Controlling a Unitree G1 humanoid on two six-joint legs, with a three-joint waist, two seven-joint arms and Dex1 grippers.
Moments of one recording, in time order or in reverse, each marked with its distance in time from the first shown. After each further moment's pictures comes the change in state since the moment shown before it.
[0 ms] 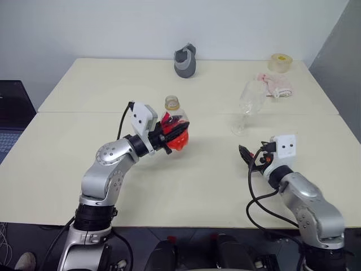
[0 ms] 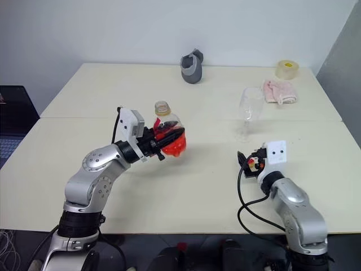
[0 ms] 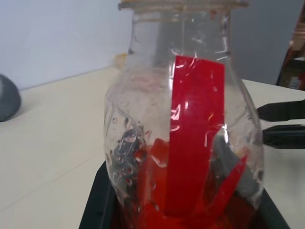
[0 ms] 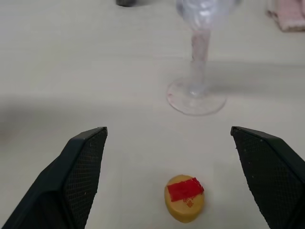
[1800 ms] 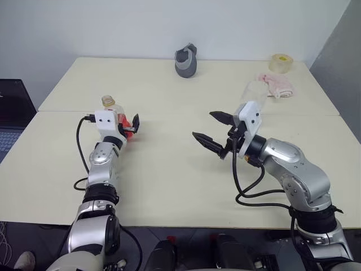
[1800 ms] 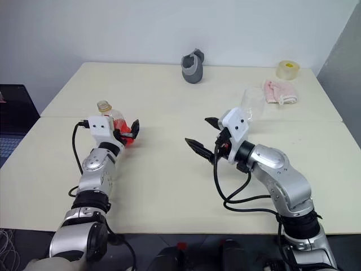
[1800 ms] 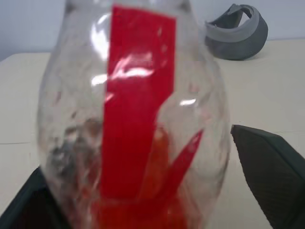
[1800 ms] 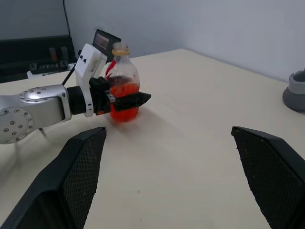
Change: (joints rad) left arm -0.187 -0.044 0.207 0.888 0.249 -0.572 0.366; right arm -0.353 -0.014 0.227 0.159 0.064 -0.133 0.281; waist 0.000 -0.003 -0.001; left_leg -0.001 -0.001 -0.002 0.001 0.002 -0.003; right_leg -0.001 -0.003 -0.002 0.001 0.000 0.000
